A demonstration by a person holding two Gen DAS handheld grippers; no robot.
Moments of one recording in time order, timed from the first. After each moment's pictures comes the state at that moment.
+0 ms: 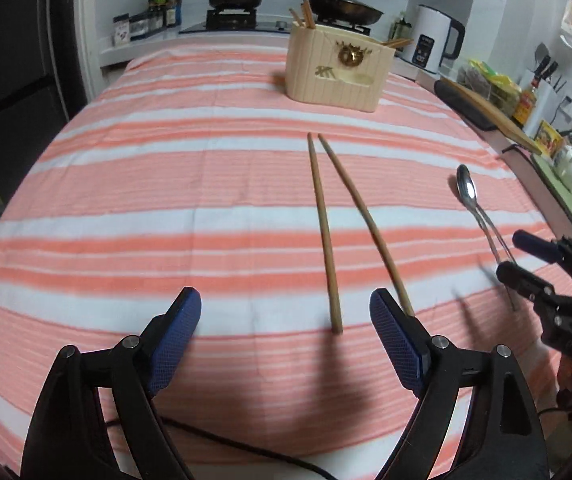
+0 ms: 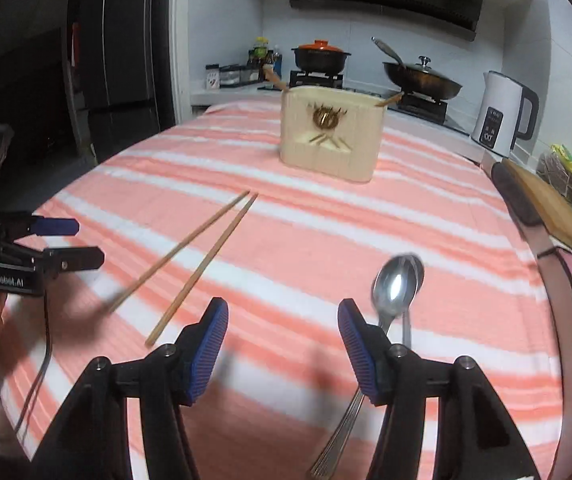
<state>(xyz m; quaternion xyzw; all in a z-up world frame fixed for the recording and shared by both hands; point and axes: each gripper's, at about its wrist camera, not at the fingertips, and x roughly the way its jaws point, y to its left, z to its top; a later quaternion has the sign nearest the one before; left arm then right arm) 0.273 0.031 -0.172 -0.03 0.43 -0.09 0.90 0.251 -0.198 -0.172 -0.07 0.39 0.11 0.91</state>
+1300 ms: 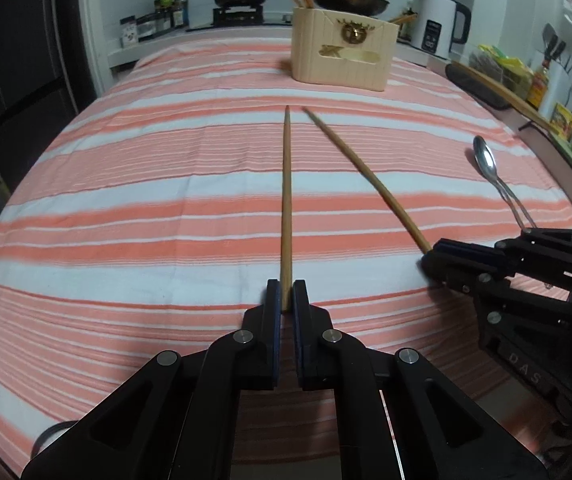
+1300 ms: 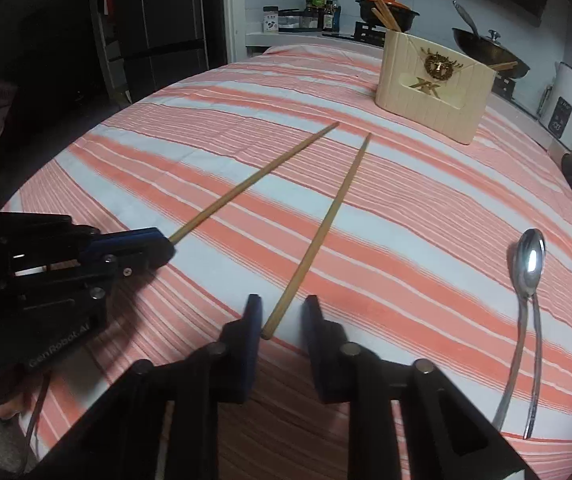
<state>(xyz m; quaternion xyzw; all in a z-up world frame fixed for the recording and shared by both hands) 0.266 0.014 -0.200 0.00 0.43 -0.05 0.90 0.279 -0.112 -0.214 -0.10 0.45 0.15 0.87</state>
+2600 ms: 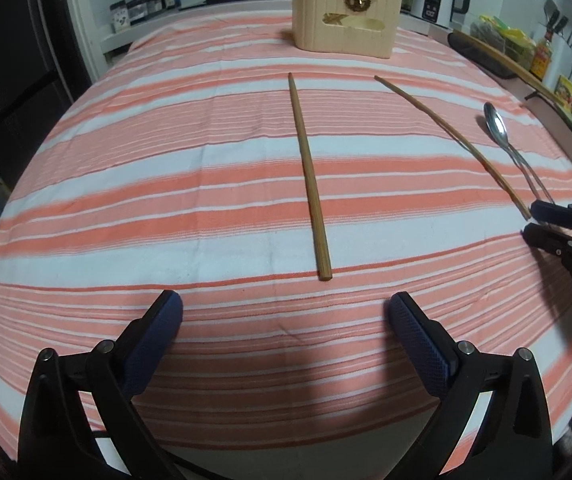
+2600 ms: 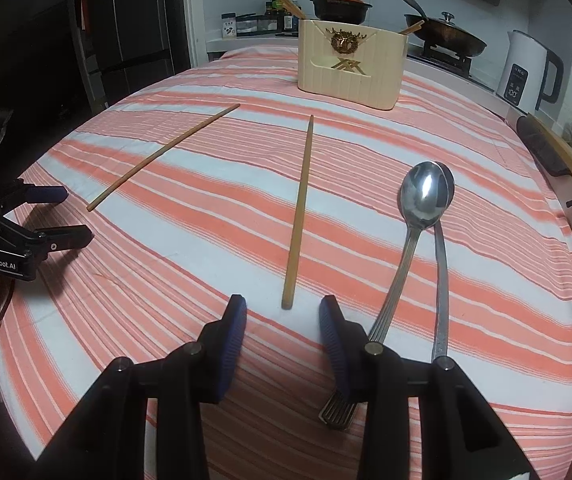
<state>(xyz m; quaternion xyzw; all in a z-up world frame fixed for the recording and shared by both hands) 0.268 0.029 -0.210 0.03 0.47 -0.06 0.88 0.254 -0.215 -0.214 -0.07 0.45 0.14 0.88</state>
